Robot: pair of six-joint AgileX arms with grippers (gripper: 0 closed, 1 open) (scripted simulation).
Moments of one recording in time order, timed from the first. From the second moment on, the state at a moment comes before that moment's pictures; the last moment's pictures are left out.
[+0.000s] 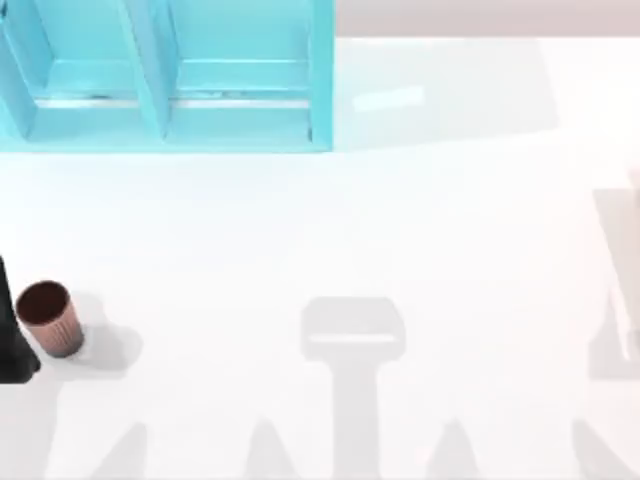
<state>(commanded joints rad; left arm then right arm) 0.00 0.00 0.00 0.00 0.00 0.00 0.00 0.00 0.00 0.00 0.00 0.00</state>
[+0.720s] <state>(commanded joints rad) -0.06 0.58 0.50 -0.46 0.00 -0.05 0.00 0.00 0.00 0.00 0.00 0.00</state>
